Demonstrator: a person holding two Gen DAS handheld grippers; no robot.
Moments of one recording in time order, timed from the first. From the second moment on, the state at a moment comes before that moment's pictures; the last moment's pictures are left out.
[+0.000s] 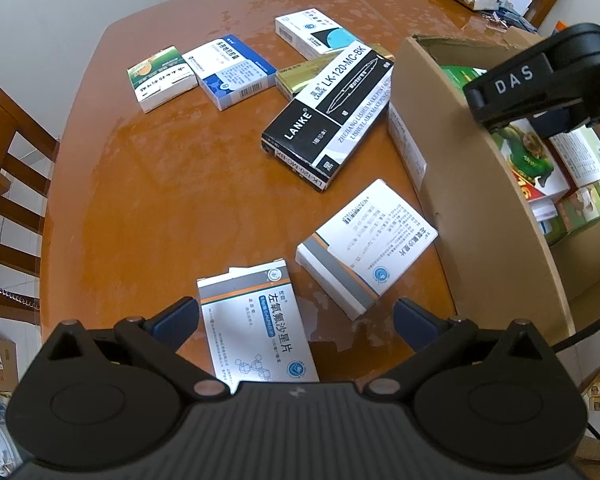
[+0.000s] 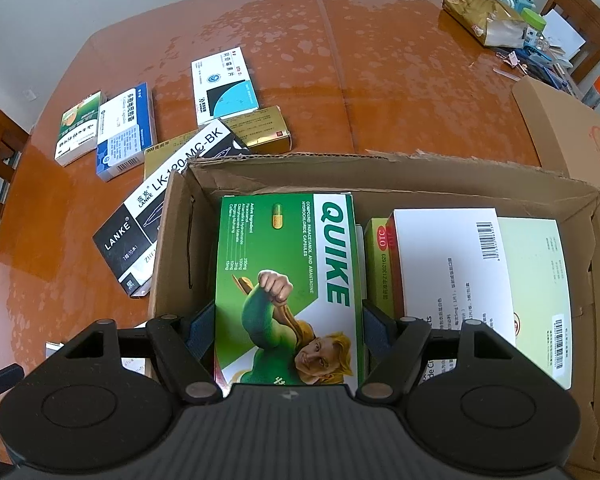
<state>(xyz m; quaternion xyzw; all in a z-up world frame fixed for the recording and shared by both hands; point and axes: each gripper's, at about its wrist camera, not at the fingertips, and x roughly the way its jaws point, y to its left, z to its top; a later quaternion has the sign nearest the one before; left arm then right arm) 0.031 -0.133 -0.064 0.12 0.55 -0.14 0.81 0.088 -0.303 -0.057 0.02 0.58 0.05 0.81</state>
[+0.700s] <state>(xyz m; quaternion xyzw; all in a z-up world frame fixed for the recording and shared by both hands) 0.030 -0.135 -0.063 0.12 0.55 -0.14 0.81 0.089 -0.309 -0.051 0.02 0.58 0.06 0.81</state>
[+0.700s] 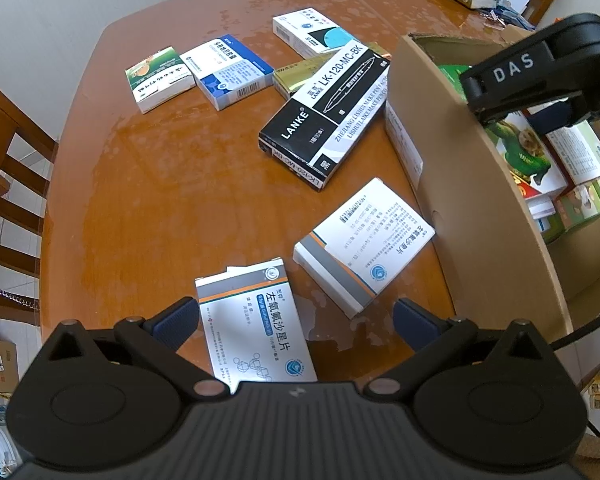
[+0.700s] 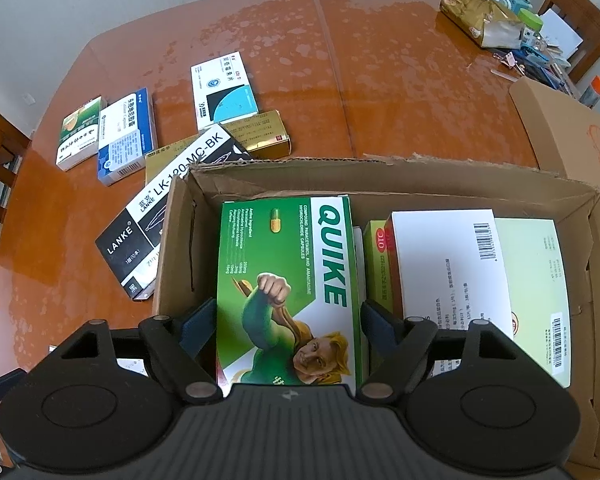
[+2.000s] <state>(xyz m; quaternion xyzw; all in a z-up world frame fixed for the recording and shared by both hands) 0.019 -0.108 -0.055 0.06 0.53 -0.12 0.84 0.090 -0.392 -0.057 0.26 0.59 0.12 0.76</state>
